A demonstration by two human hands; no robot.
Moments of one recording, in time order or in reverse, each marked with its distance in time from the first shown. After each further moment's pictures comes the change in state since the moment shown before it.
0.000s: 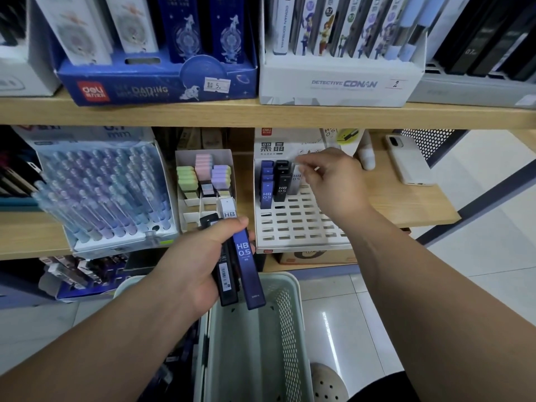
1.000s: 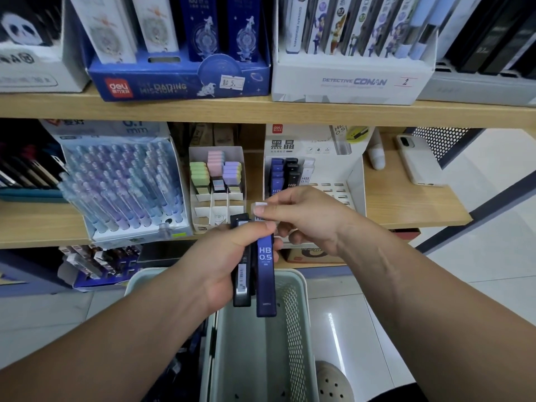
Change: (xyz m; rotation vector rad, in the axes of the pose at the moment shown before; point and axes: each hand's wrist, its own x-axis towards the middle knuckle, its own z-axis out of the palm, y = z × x) left_hand -0.006 -0.007 0.006 0.076 -0.148 -0.007; right_hand -0.037 -0.066 0.003 0.626 -0.719 0.580
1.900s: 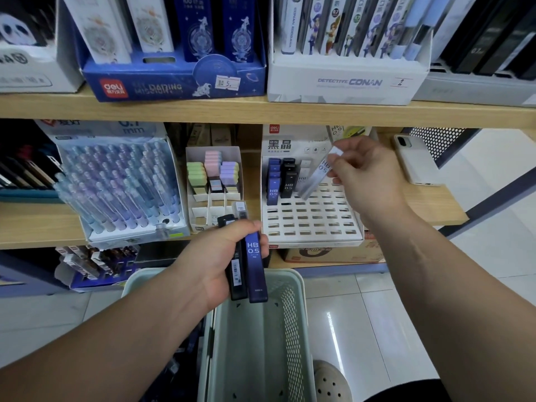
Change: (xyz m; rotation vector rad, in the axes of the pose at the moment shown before) left_hand 0.010 -0.004 -0.005 -0.099 0.122 -0.053; right_hand 0.005 0.006 -0.071 -0.075 0.719 -0.419
